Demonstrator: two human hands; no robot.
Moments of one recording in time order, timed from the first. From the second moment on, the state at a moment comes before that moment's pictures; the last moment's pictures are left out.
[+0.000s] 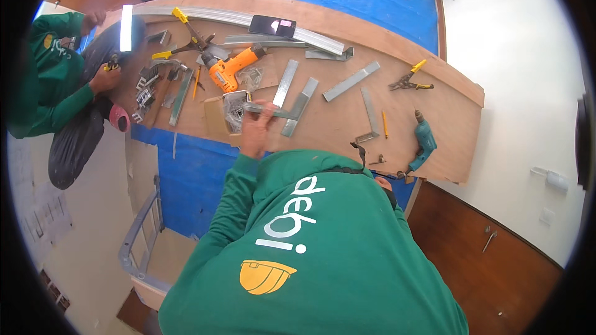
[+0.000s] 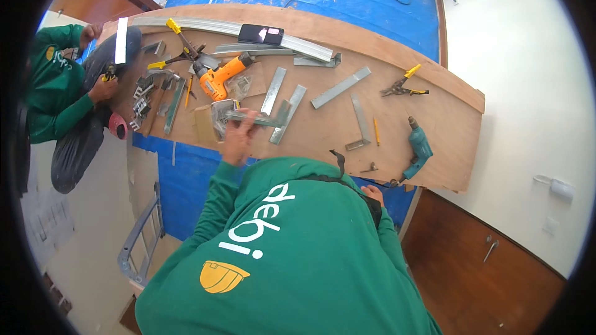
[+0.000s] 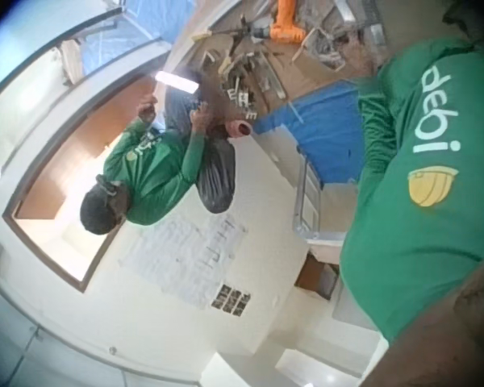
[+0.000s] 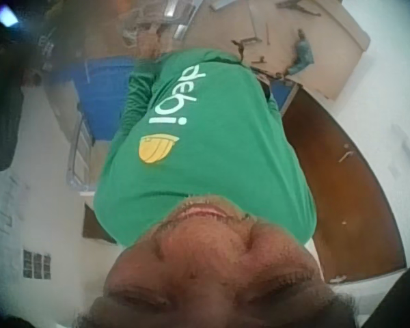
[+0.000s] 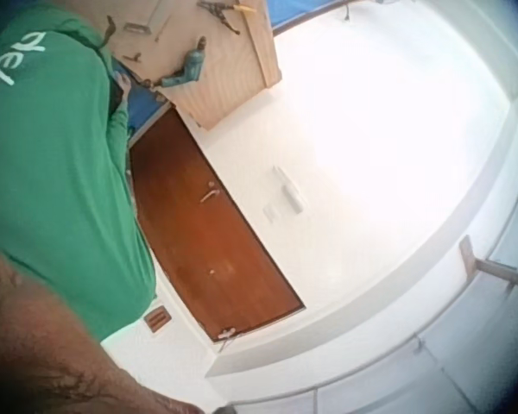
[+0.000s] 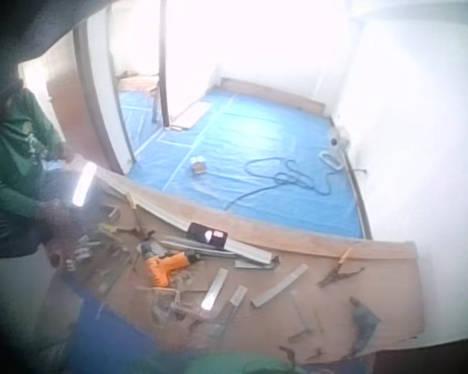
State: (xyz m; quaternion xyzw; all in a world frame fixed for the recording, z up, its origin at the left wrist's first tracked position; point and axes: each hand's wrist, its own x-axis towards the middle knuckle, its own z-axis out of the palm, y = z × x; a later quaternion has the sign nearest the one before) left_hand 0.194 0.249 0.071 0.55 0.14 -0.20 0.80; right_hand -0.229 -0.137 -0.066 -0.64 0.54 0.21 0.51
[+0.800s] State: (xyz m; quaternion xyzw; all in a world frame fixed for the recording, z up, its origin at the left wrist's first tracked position) left_hand 0.293 0.199 -0.063 0.43 0.31 -0.24 0.81; right_hand -0.271 -0.168 -0.100 -0.60 0.53 0.11 0.59
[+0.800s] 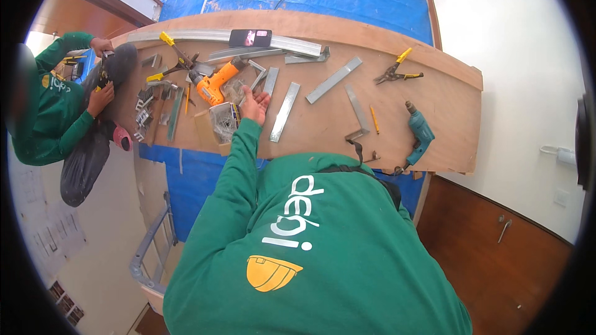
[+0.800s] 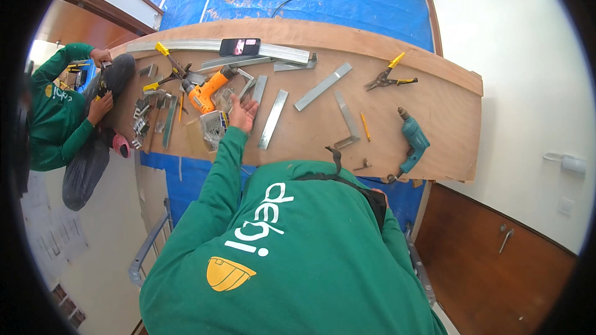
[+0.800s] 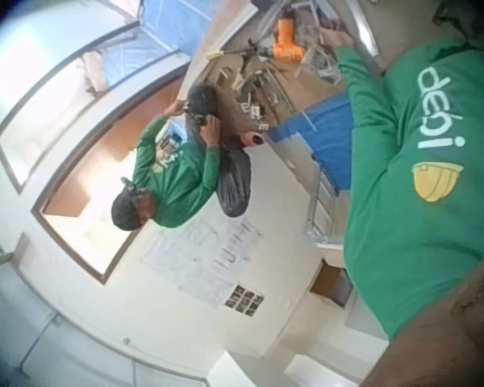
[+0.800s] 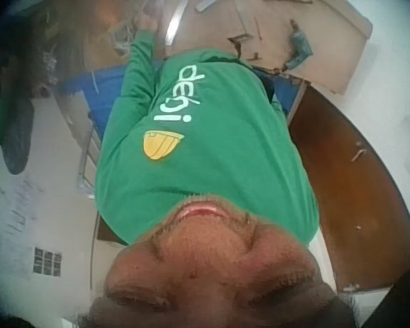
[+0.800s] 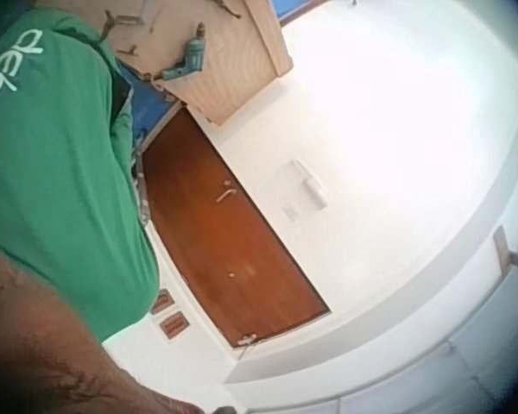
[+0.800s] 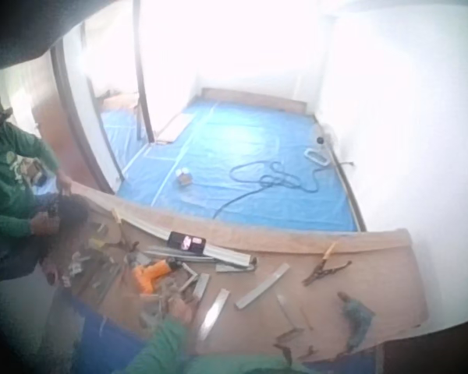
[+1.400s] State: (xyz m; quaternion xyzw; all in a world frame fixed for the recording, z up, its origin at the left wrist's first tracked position) left_hand 0.268 0.171 -0.029 0.98 -0.16 -0.10 0.12; right_hand -0.232 -0.207 0.003 -0.50 0.64 0.13 0.57
